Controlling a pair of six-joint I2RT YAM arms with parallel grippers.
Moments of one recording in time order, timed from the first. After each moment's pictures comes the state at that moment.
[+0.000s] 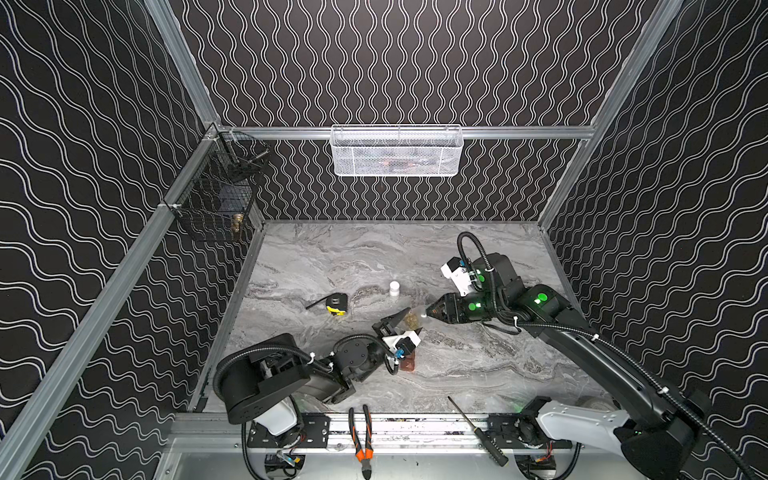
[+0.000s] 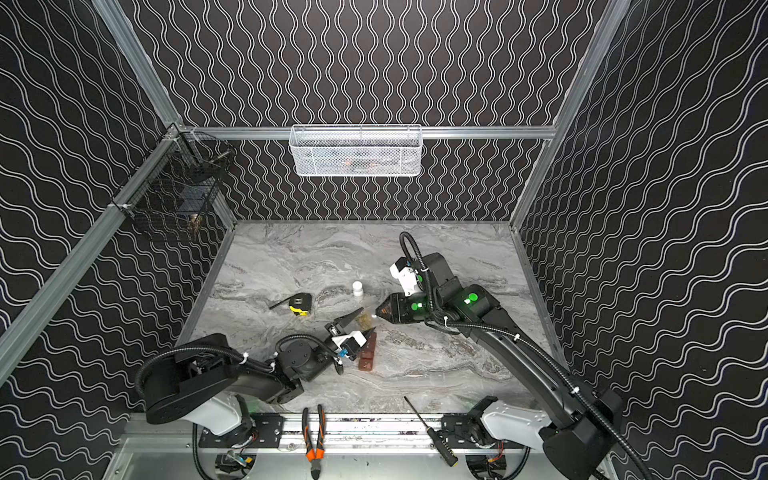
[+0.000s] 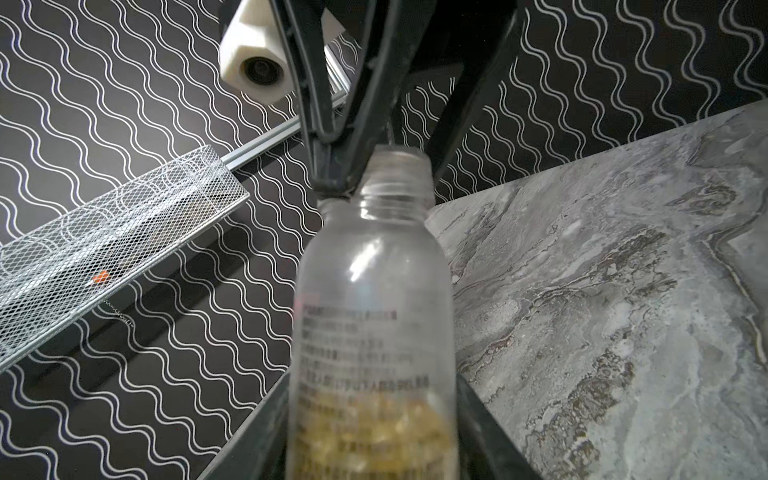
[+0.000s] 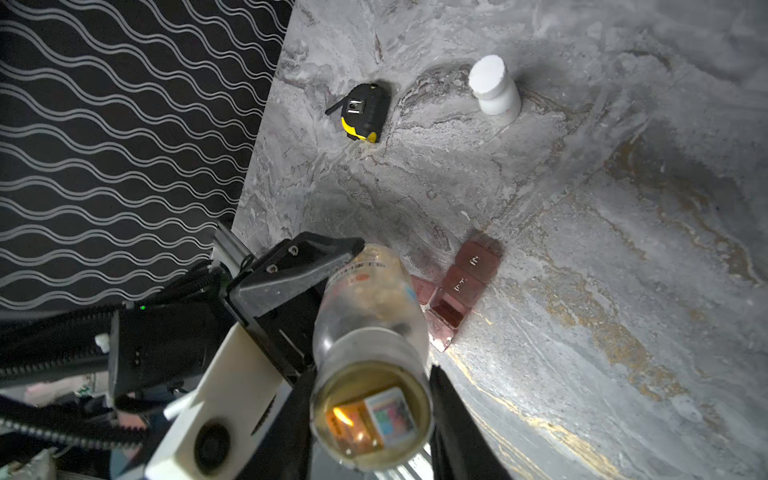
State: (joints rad) left arm -1.05 1.54 0.28 1.39 -0.19 0.63; right arm 0.64 1.16 1.15 -0.79 -0.45 0.45
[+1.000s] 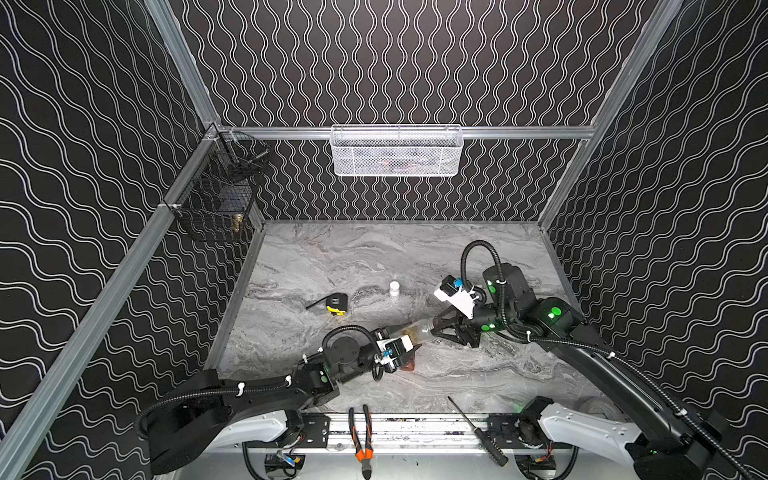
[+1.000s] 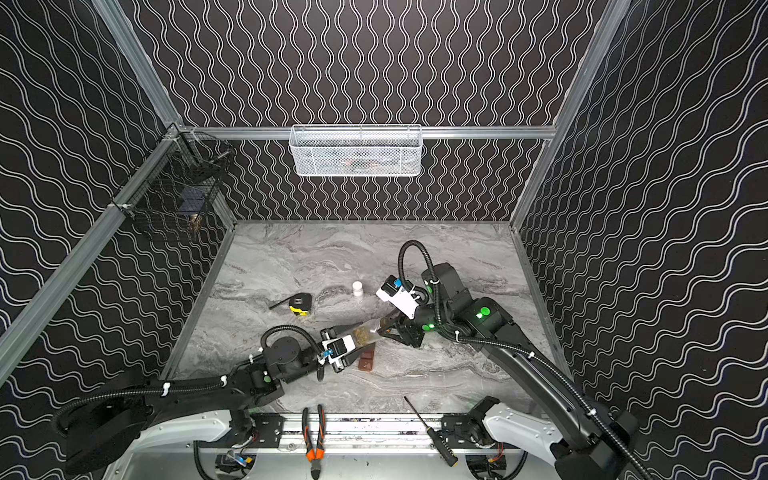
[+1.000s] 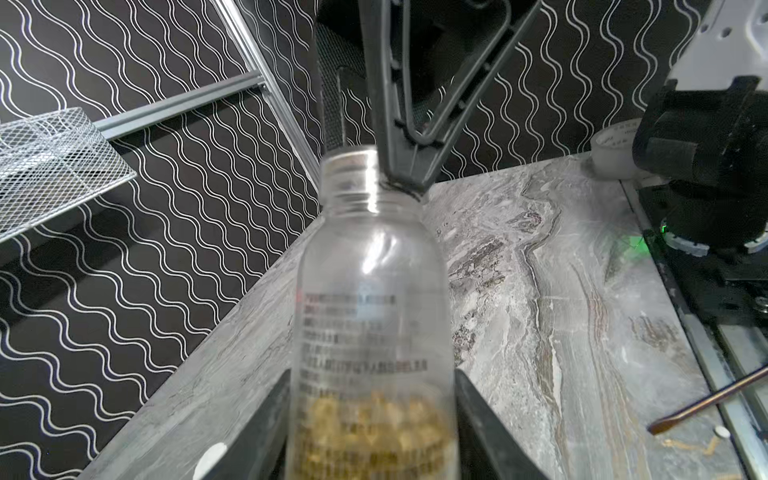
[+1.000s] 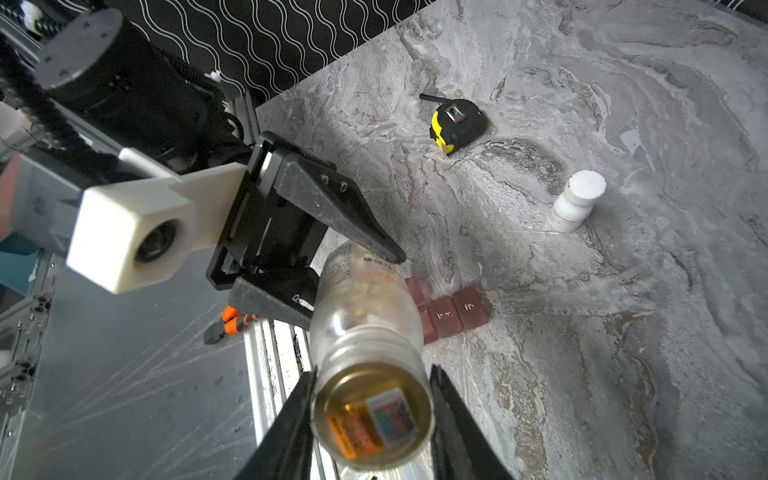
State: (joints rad) left arm -1.05 1.11 0.28 0.78 0.03 0.42; right arm 0.64 1.08 1.07 -0.79 -0.60 -0.22
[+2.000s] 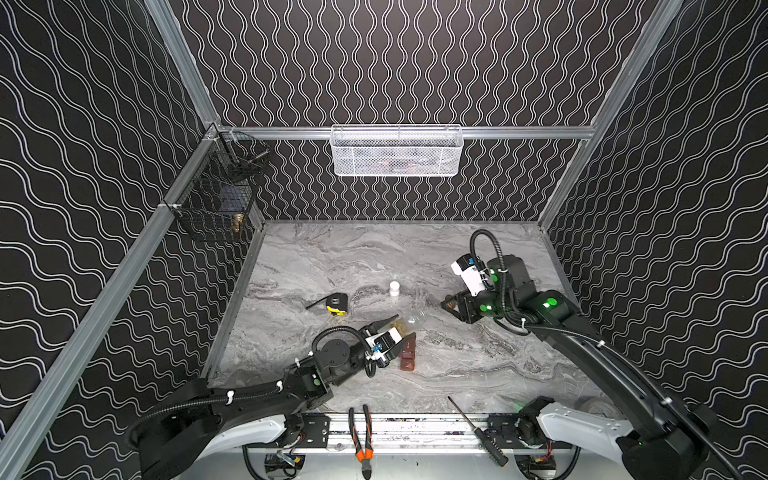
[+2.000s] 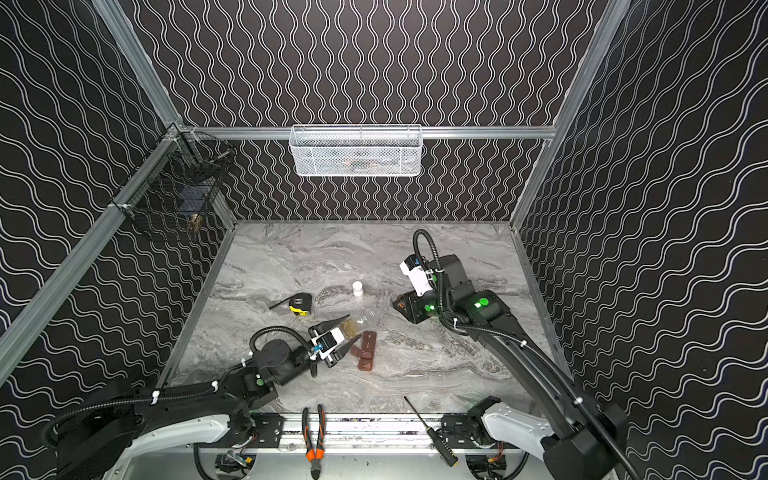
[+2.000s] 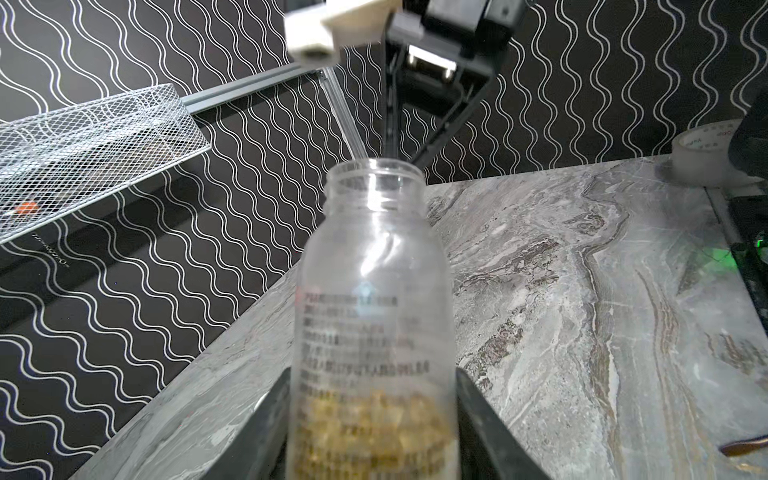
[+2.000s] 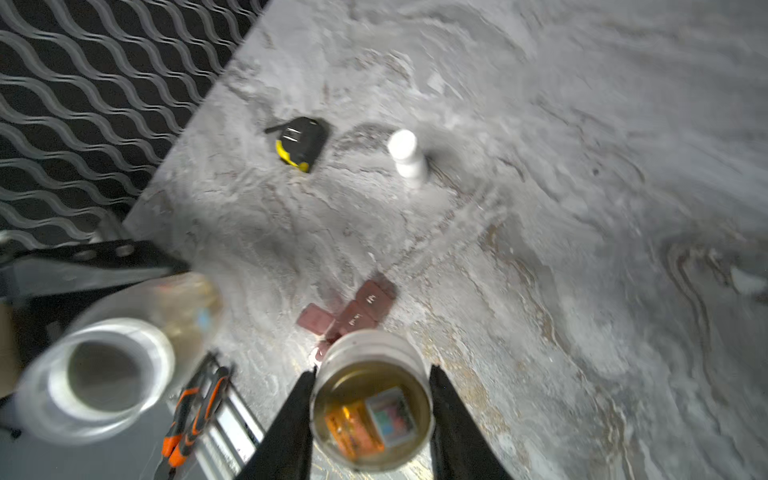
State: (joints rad) left arm -1.01 1.01 0.22 0.80 -0.10 0.39; right arm 0.53 1.16 1.05 -0.72 -0.28 0.22
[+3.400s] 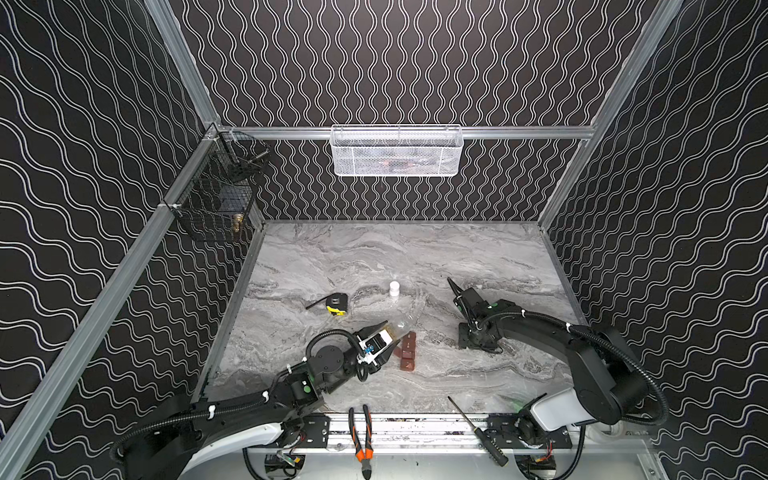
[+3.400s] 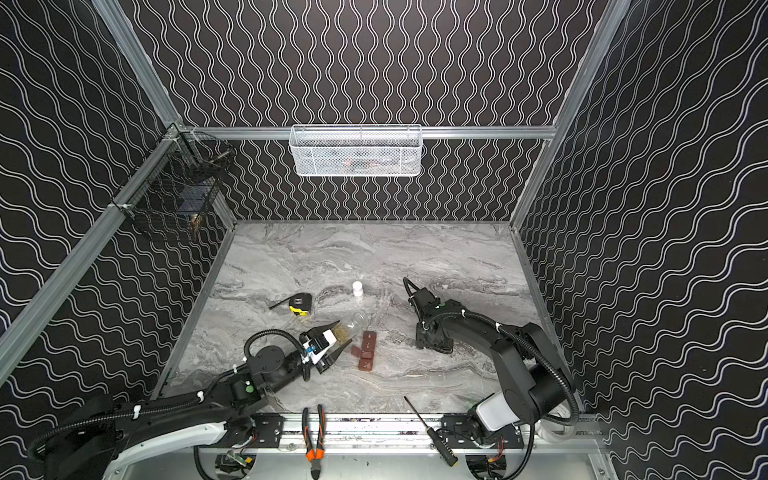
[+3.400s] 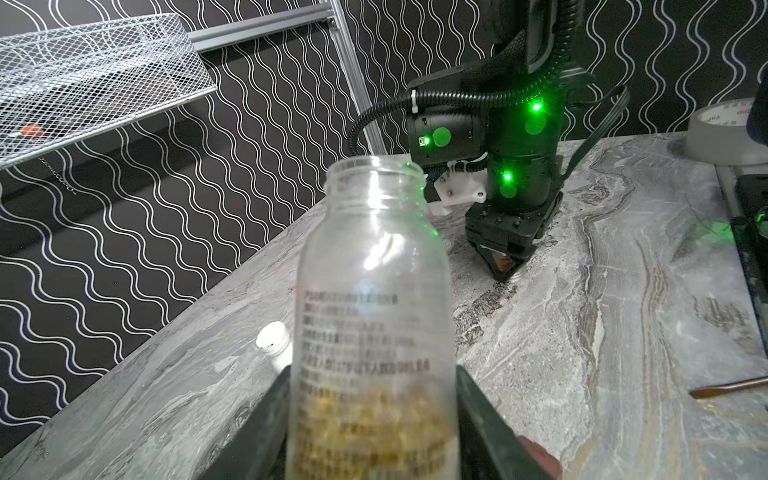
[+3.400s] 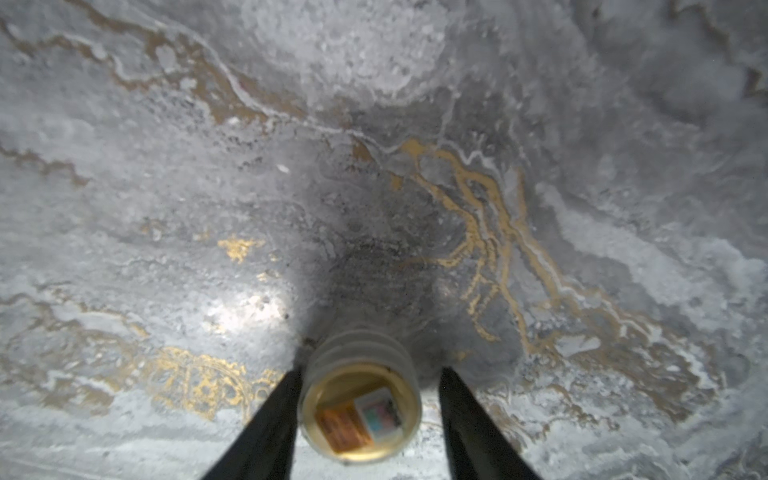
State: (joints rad) left arm -1.02 0.88 0.16 0.65 -0.15 0.32; right arm 0.53 1.51 0.78 -0.70 0.13 0.60
